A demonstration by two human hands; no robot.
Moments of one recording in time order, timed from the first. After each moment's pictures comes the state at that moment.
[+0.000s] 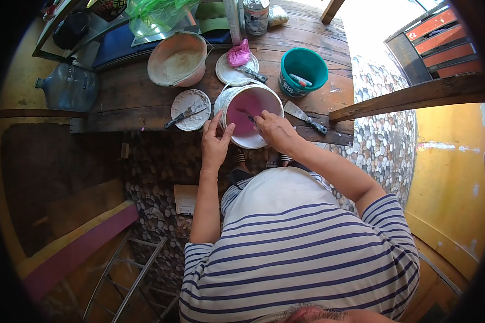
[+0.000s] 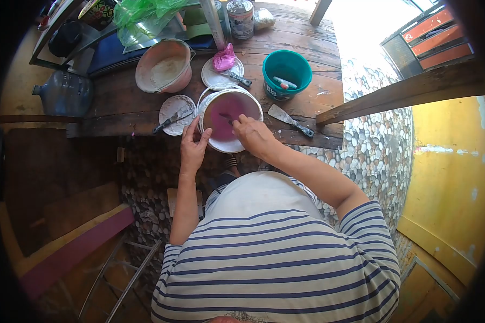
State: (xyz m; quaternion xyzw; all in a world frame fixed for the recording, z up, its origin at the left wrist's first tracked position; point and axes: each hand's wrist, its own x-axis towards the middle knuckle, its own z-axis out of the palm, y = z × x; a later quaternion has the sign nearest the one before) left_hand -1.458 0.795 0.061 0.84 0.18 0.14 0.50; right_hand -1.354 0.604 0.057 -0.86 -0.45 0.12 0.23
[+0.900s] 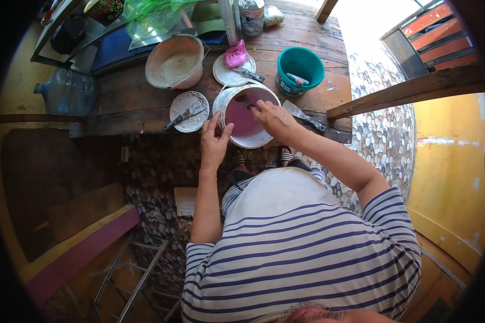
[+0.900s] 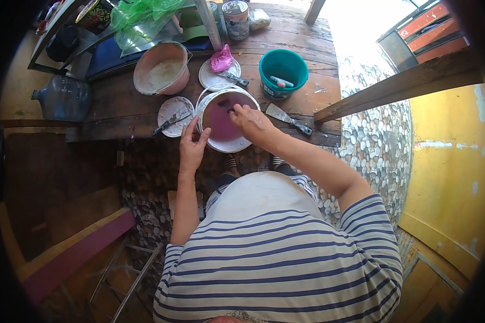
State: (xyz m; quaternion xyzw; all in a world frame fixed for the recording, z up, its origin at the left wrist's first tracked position) left_hand -1.458 0.797 0.058 0.84 0.18 0.13 0.50; right_hand -1.331 0.604 0.068 -0.85 -0.50 0.05 0.16
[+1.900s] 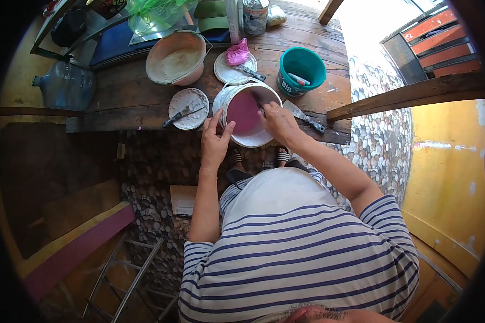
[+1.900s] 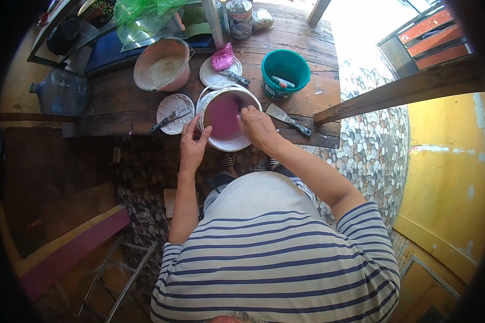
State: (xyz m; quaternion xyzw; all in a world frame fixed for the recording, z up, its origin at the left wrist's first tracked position) left_hand -1.460 0.795 0.059 0.84 0.18 0.14 0.50; right_hand -1.342 0.606 0.048 -0.91 -0.34 0.07 0.23
